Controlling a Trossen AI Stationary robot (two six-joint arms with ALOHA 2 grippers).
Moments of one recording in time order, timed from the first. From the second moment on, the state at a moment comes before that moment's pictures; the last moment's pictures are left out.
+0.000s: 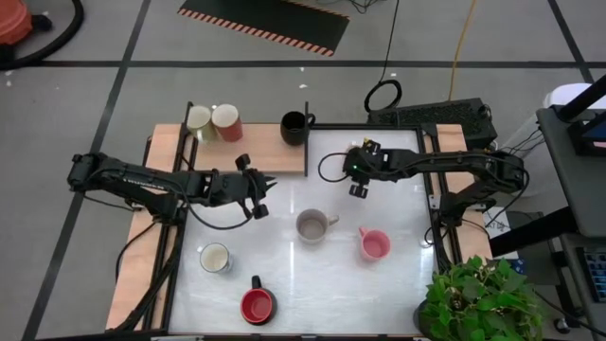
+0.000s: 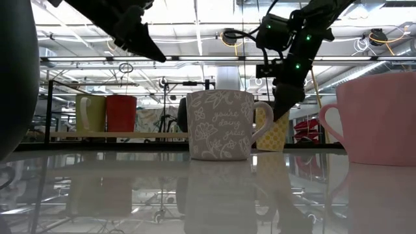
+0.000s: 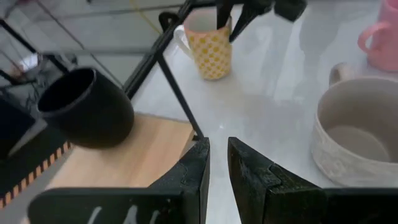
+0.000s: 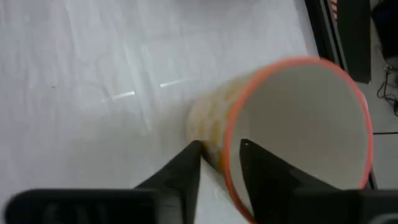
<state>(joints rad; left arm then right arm) -0.07 1.18 0.79 -0.18 -0.48 0.00 -0.29 1.46 0.88 -0.53 0.34 -0.13</state>
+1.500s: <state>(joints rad) -0.17 1.21 0.79 0.13 -0.42 0.20 0.05 1.29 0.88 0.06 -0.41 -0.14</state>
